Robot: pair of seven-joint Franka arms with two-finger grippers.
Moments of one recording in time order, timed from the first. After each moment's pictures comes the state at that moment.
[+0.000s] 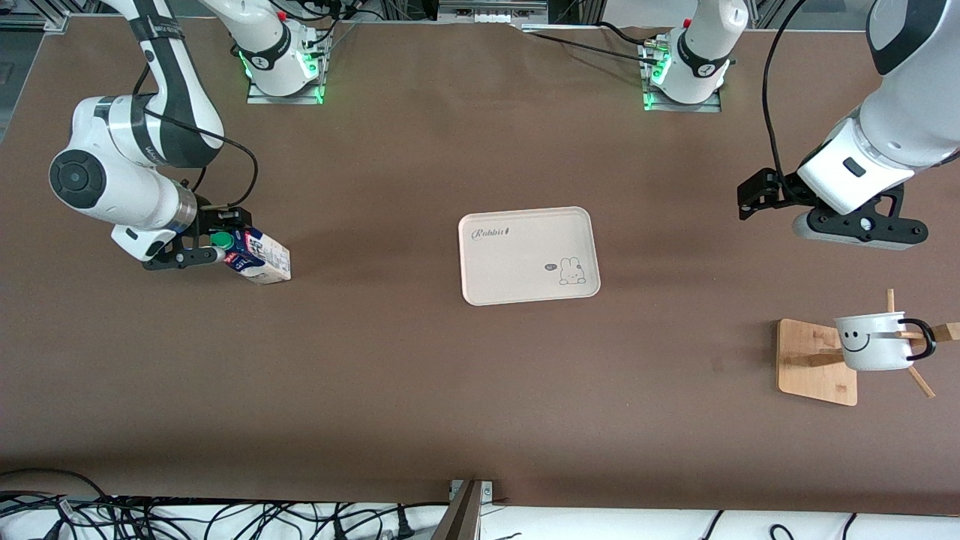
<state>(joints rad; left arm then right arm) -0.08 0.13 -0.09 -1.50 0.00 1.61 -0.07 0.10 0.16 -0.03 -2.09 0.01 2.04 -0.08</state>
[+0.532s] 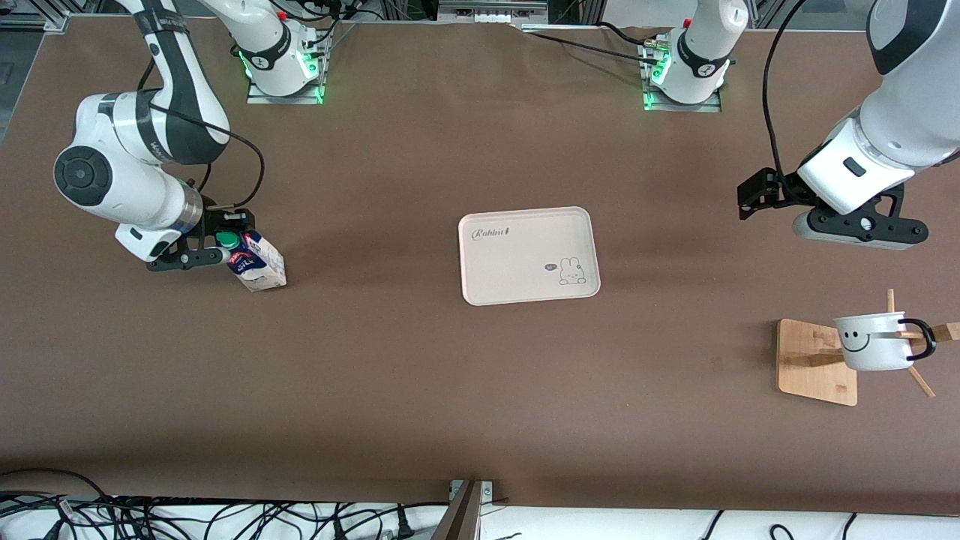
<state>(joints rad) -0.08 0.13 -0.09 -1.50 0.00 1.61 -0.07 0.13 0.16 -0.01 -2.03 0.01 1.99 -0.02</state>
